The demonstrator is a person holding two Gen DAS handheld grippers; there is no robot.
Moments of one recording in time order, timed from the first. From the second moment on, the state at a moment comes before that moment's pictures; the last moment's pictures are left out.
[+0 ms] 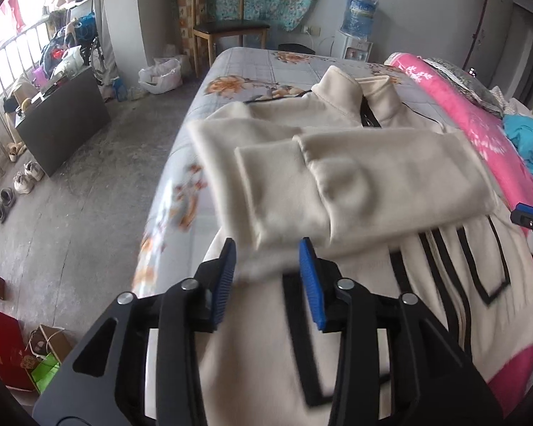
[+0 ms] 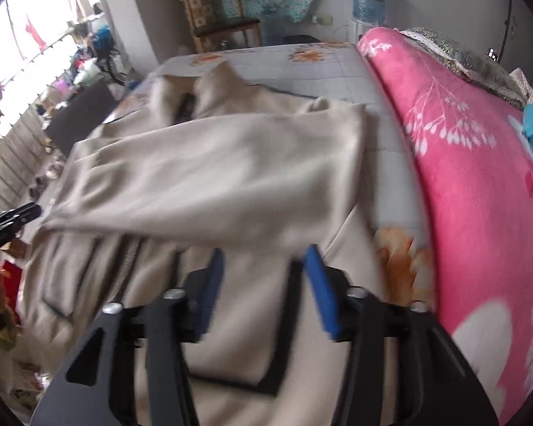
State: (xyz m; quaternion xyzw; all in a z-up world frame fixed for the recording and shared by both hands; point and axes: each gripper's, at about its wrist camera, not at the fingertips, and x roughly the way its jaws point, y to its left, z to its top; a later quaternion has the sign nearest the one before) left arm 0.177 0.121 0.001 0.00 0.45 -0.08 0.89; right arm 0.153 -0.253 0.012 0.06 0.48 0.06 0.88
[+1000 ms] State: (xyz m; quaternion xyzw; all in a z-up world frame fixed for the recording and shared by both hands) left arm -0.014 0.197 -0.093 -0.24 0.48 -0.16 0.83; right arm 0.044 -0.166 -0.047 -0.03 0.49 0.05 0.87
